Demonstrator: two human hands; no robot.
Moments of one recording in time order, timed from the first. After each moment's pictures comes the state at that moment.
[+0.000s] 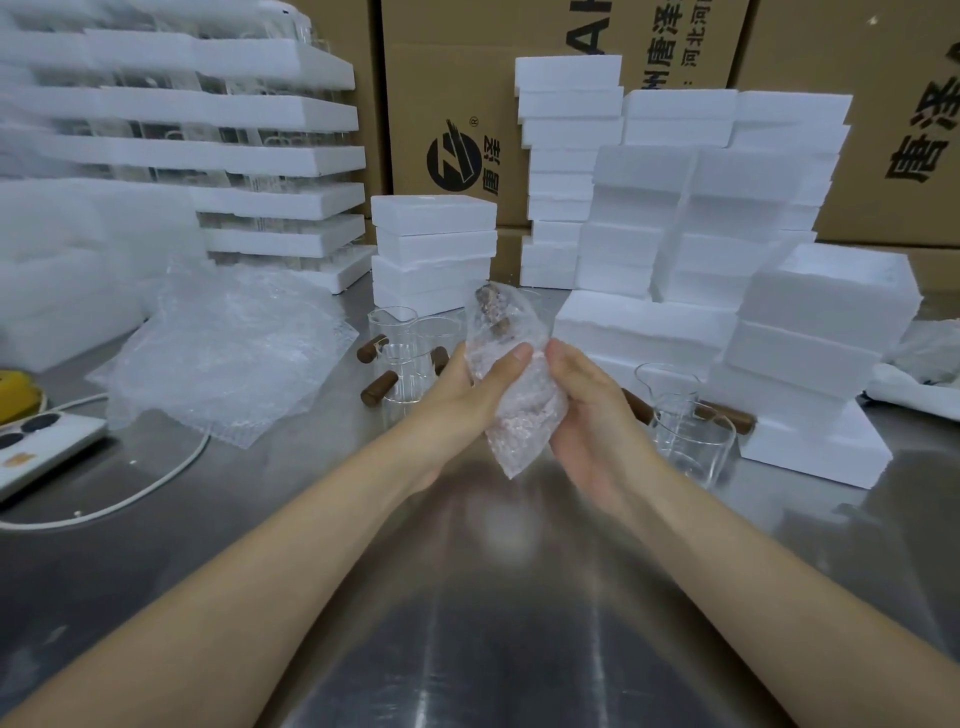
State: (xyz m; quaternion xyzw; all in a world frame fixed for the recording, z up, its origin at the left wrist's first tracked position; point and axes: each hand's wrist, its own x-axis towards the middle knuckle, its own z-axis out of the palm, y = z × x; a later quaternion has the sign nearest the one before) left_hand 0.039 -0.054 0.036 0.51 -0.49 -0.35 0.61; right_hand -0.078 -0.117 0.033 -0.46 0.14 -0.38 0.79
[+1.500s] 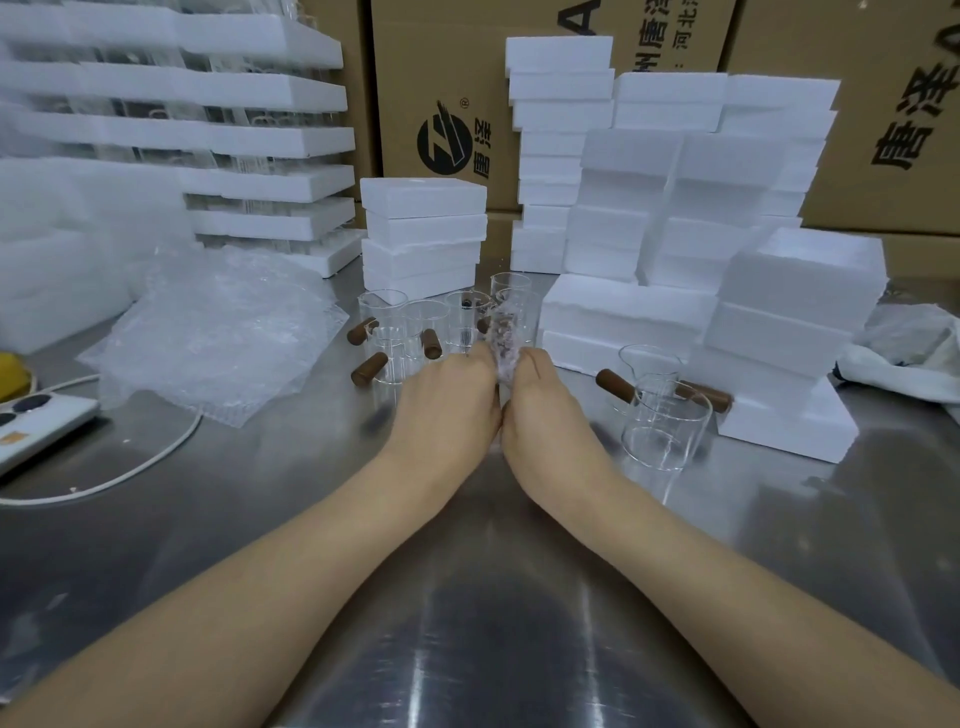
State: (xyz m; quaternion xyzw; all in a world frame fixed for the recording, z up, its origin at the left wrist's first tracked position) left_hand 0.016 -0.041 0.037 0.79 -0.55 0.13 0.25; right_hand -0.067 -0.093 0.013 -0.81 0.29 -0.39 0.33
